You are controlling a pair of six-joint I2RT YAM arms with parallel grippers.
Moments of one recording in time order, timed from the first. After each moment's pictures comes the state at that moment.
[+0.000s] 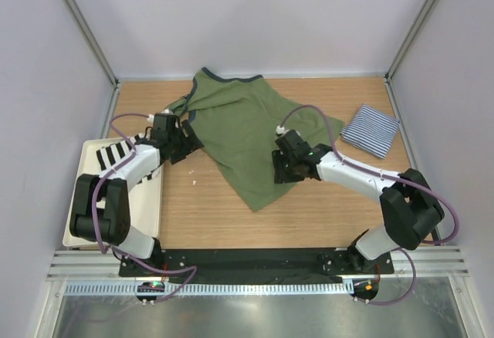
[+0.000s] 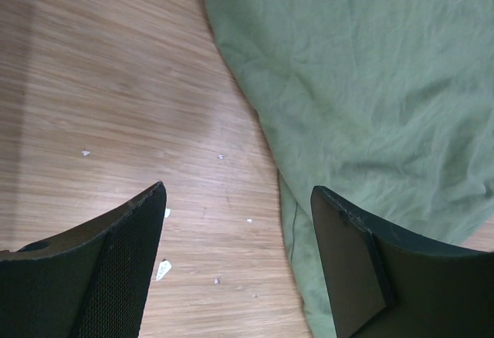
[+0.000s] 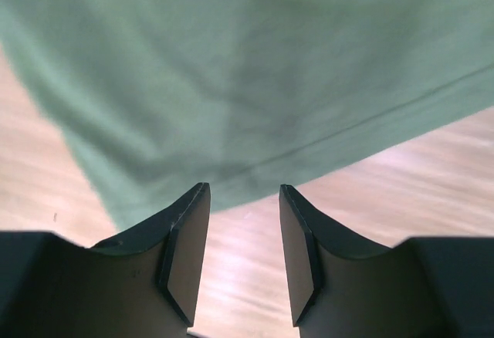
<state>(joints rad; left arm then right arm) -0.17 1.51 0.90 -0.23 0.07 -0.68 0.64 1.51 0.96 -0.49 0.07 0.49</state>
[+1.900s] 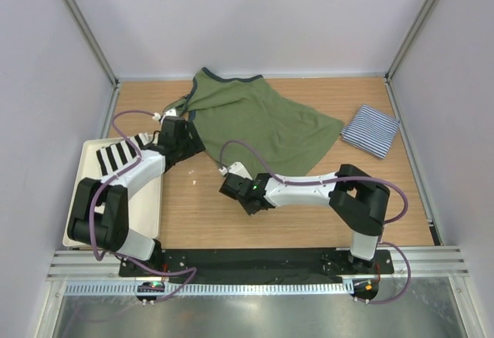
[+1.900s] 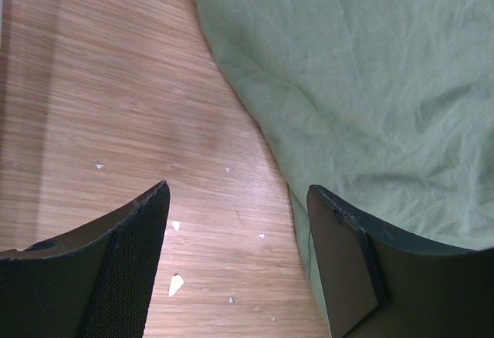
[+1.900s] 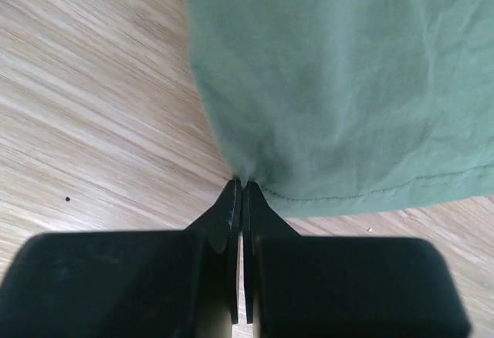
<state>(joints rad) -0.27 1.47 0.84 -0.15 -0.11 -0.62 1.15 1.82 1.14 -0.55 0.36 0.44</state>
